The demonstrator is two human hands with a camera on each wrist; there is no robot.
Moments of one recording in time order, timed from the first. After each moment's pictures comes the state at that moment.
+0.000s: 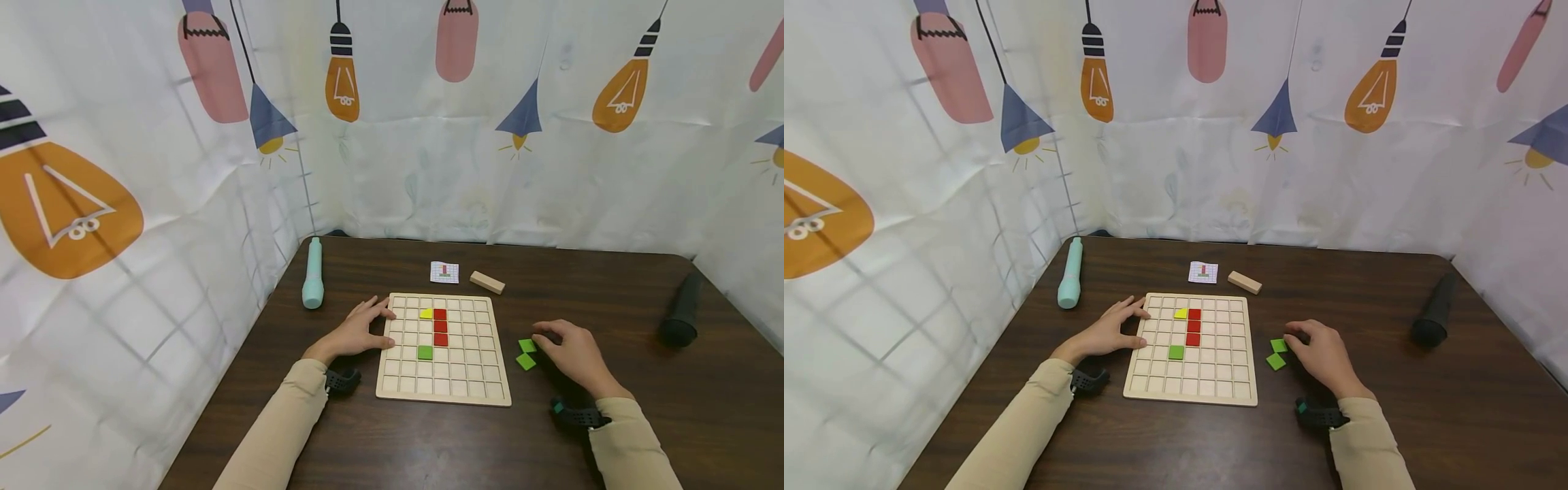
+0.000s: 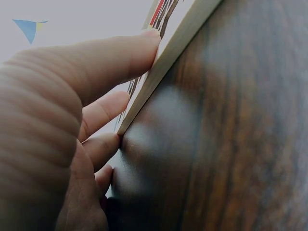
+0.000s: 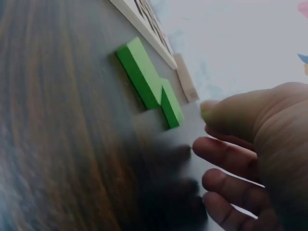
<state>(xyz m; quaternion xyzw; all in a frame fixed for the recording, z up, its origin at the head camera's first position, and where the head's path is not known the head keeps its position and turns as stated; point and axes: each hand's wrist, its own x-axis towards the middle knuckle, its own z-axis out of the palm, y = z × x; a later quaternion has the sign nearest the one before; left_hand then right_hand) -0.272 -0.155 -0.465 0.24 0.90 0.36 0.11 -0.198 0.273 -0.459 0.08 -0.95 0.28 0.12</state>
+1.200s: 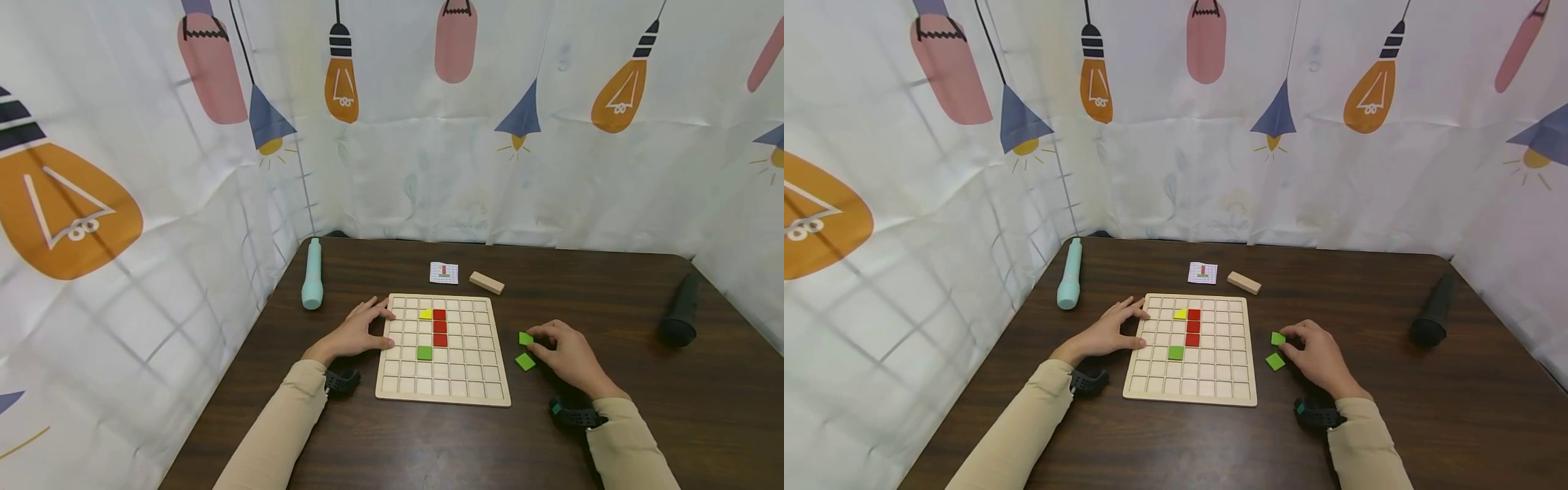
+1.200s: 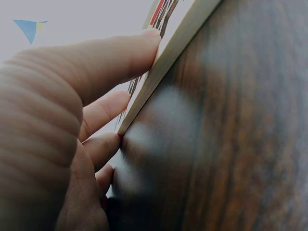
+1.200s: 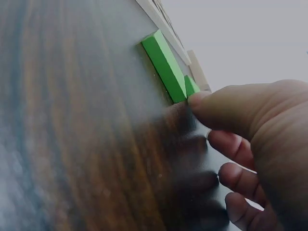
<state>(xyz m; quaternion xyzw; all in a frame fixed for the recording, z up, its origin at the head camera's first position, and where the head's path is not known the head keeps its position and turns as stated) -0.273 -0.156 -0.466 0.24 0.89 0.36 0.11 -0.200 0.270 -0.465 0.11 -0.95 0.27 0.10</state>
